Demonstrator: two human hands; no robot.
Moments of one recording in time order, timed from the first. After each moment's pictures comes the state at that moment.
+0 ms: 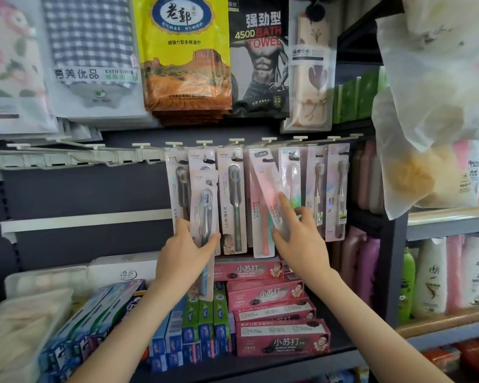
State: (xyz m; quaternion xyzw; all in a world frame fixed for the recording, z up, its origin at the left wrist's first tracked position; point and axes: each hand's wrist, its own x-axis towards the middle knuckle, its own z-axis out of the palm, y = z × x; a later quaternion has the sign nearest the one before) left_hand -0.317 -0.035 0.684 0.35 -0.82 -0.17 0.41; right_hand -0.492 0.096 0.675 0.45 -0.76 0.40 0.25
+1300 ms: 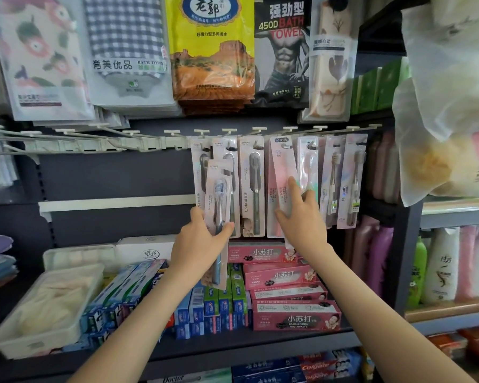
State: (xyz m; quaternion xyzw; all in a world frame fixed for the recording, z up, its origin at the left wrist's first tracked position) left_hand -0.288 -0.032 0.678 0.36 -0.82 -0.18 0.41; right_hand -0.468 0.069 0.687 0.41 -0.79 0.39 0.26
